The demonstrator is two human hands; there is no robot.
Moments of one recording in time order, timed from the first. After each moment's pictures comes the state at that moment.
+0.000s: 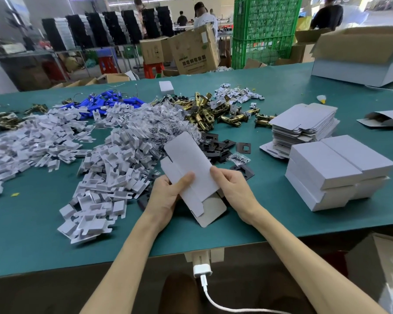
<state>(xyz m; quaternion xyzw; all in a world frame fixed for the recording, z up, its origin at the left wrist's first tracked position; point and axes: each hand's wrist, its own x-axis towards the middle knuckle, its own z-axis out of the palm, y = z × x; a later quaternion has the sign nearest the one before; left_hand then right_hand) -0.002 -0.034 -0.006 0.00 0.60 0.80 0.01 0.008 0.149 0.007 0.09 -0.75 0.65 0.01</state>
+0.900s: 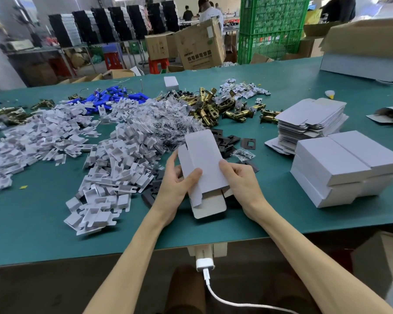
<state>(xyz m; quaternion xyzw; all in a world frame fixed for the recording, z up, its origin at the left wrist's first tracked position) 0.000 -0.028 -0.009 0.07 0.65 0.75 -0.02 0.006 0.150 0.005 0.05 -0.73 0.68 0.06</state>
